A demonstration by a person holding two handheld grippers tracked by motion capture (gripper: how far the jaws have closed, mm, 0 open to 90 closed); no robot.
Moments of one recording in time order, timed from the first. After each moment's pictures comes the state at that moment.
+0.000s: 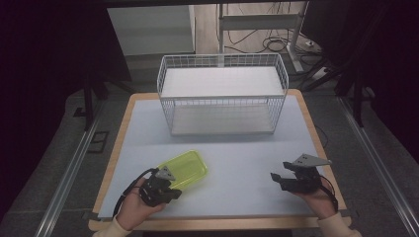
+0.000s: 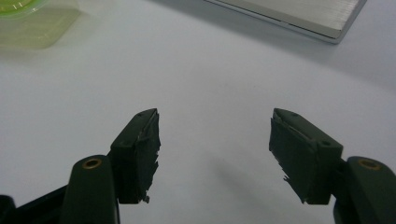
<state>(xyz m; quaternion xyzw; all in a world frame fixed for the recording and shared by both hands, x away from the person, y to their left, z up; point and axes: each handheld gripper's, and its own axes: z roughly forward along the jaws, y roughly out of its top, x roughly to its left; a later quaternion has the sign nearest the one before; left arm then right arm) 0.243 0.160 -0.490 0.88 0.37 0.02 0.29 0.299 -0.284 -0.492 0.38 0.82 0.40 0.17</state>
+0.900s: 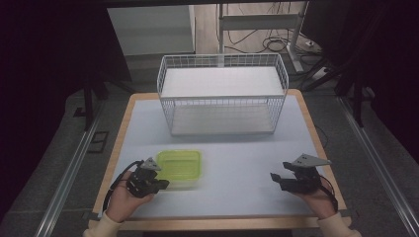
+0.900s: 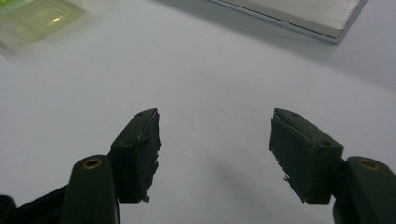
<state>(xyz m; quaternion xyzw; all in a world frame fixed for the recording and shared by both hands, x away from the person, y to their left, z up) 0.258 0.197 -0.483 0.86 0.41 0.05 0.31 0.299 -0.283 -0.492 0.37 0.82 0.40 0.17</state>
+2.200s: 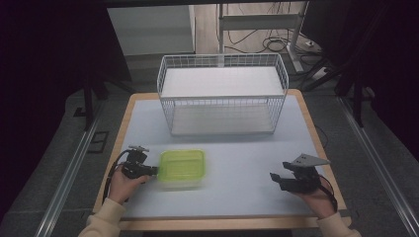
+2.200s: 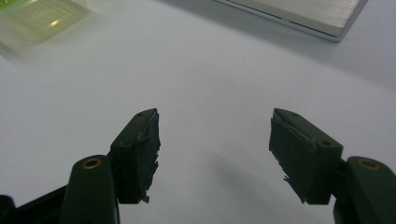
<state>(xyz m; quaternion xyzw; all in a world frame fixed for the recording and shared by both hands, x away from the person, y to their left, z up) 0.320 0.235 -0.527 0.79 0.51 -0.02 0.34 0.300 -0.282 -0.494 0.37 0.82 0.39 0.17</state>
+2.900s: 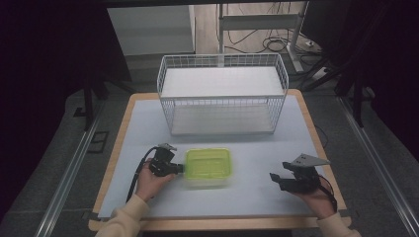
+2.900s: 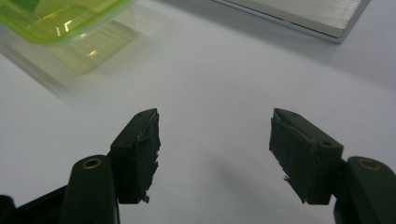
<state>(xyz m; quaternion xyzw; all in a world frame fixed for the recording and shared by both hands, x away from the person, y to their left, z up) 0.334 0.155 -0.522 0.81 0.46 -0.01 0.35 0.299 -0.281 -0.493 0.37 0.82 0.39 0.17</state>
